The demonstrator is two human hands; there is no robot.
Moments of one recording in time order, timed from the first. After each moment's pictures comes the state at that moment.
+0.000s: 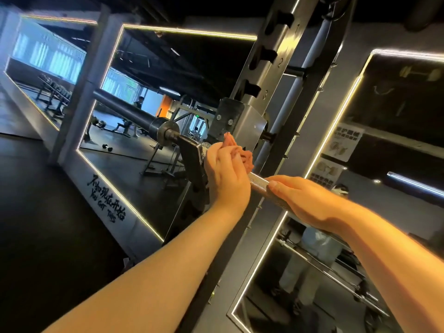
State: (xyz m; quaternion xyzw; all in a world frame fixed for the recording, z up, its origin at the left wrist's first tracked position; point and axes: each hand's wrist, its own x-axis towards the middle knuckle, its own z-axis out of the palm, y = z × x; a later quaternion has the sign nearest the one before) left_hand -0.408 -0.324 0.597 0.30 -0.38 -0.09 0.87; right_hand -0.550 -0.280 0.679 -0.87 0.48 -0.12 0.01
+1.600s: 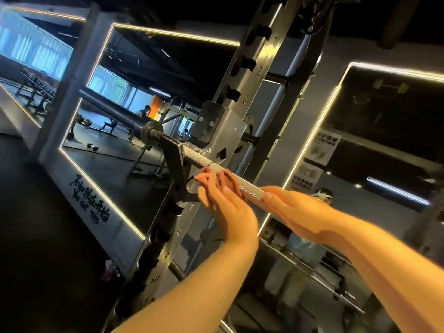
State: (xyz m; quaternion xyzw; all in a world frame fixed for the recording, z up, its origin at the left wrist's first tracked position) left_hand -0.491 -0.277 0.593 0.12 -0.11 -0.34 0.93; right_hand -0.583 -0.235 0.685 -0.87 0.50 -0.06 -0.02
